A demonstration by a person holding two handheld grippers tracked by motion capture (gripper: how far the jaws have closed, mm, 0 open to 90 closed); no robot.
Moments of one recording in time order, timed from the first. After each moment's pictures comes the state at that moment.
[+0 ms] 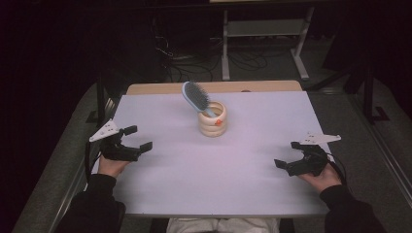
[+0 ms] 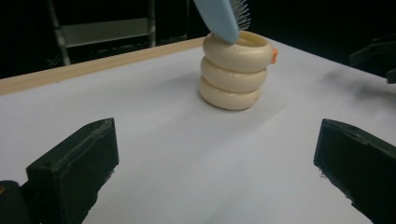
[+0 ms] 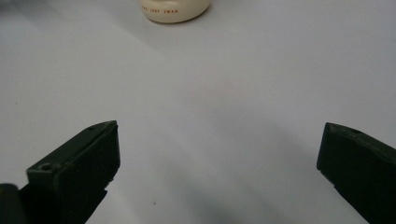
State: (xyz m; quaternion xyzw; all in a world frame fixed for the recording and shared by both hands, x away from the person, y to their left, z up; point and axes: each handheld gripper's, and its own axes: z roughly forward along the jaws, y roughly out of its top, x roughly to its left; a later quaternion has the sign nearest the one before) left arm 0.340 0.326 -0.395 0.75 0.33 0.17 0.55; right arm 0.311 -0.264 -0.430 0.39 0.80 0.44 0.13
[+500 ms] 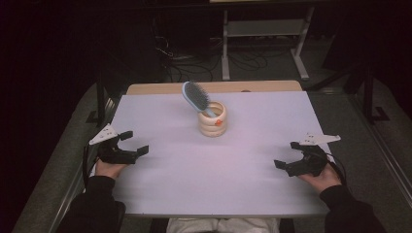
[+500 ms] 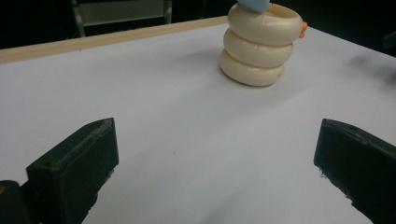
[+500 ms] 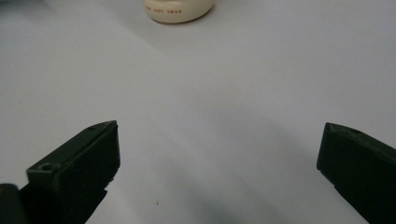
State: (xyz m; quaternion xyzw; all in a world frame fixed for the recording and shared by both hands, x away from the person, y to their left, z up) left arm 0.339 0.336 -0.410 0.75 0.37 0.17 0.52; right arm 0.311 -0.263 -0.430 0.38 0.80 0.44 0.13
